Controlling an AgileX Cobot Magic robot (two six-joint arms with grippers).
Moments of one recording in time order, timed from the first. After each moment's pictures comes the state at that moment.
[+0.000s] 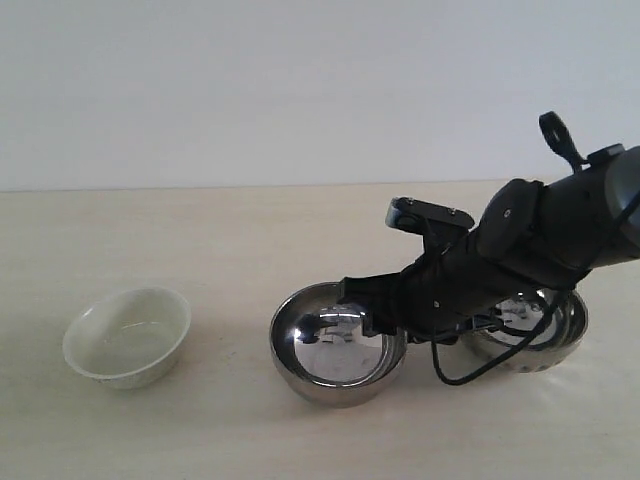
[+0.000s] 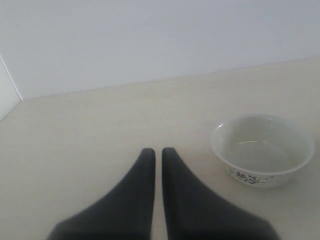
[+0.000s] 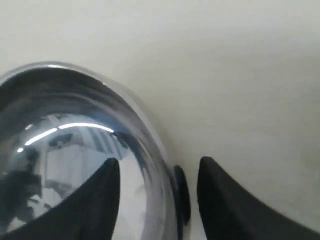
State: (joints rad) left arm 0.03 0.00 0.00 0.05 0.26 0.09; right arm 0.50 1.87 -0.99 0.72 0.25 -0.22
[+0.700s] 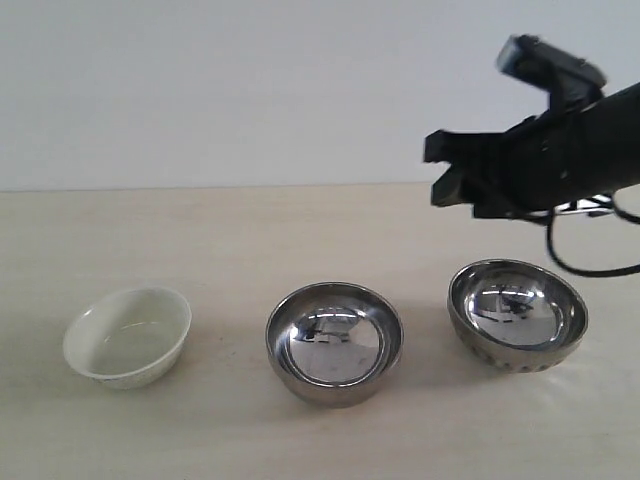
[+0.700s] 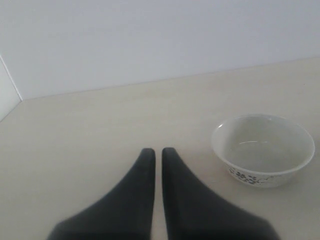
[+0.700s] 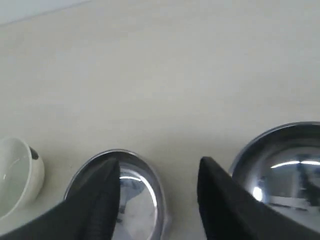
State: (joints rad) left arm 0.03 0.00 0.00 0.05 0.26 0.09; right arm 0.30 1.46 -0.99 0.65 0.41 -0.22
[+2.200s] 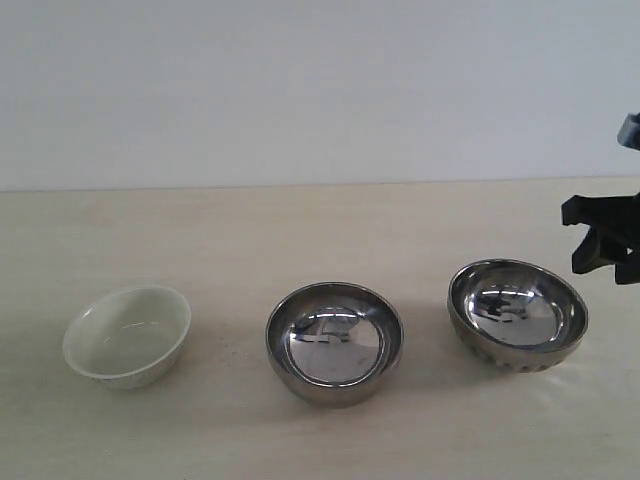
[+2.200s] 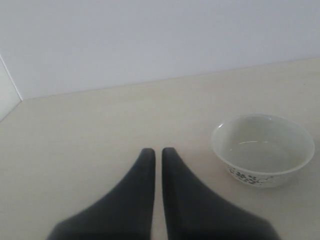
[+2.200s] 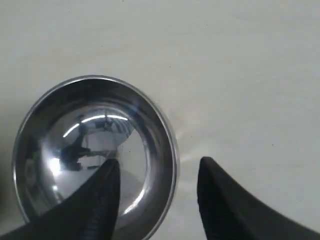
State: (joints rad) left arm 0.03 0.00 0.00 0.05 0.26 0.09; right arm -0.08 1.61 -0.99 0.49 0.60 -0.31
